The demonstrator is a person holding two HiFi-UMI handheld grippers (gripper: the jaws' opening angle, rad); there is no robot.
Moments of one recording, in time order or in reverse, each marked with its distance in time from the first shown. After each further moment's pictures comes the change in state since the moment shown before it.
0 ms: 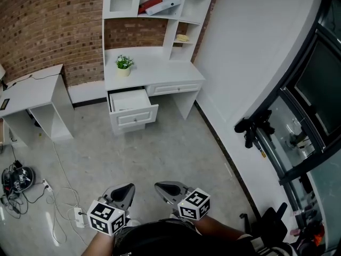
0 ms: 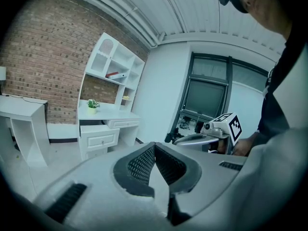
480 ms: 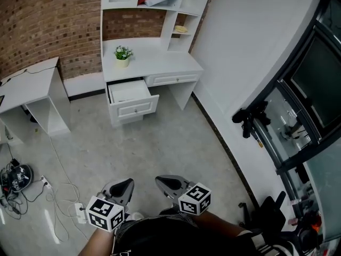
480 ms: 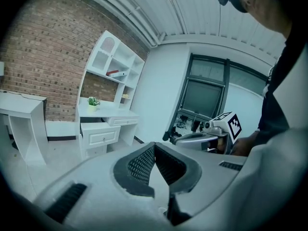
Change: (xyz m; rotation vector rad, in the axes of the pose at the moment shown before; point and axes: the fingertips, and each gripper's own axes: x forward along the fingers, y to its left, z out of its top) left arm -0.032 0.031 -0.014 -0.008 0.010 -0.042; right arm 0.030 0.025 -0.008 0.032 0.003 -0.071
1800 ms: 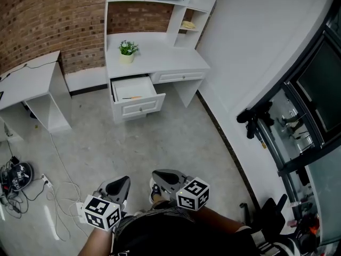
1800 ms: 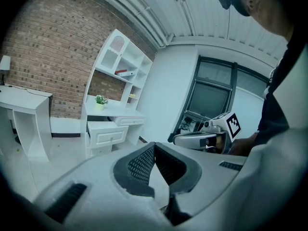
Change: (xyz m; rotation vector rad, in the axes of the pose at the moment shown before) left arm 0.005 0.065 0.007 -0.055 0.001 0.038; right arm 0.065 -0.019 0.024 0.025 0.003 0.026
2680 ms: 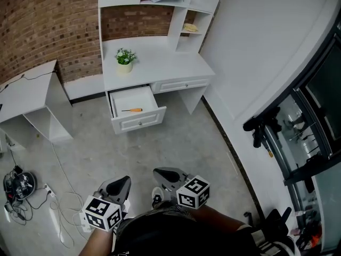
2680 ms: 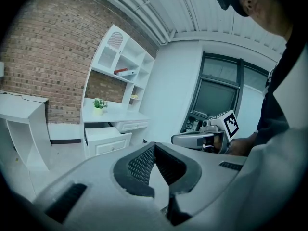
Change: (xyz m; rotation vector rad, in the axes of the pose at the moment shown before) left arm 0.101 0.042 0.064 0.024 0.010 0.033; right arm 0.039 -0.113 0.063 0.012 -0.018 0.019
